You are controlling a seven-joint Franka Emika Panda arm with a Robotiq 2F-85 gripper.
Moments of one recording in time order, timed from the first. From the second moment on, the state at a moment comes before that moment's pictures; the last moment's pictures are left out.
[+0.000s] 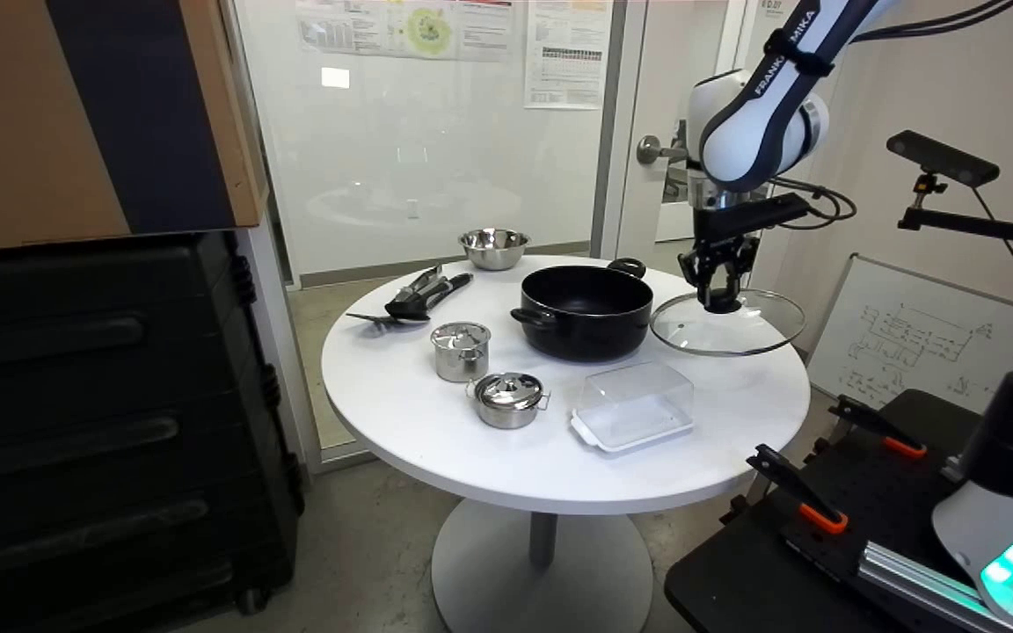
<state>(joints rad) -0.10 0.20 -0.16 -2.43 -0.39 2.56 0.44</state>
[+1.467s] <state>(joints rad) 0.02 0.37 -0.30 -2.33 -0.40 2.59 0.50</state>
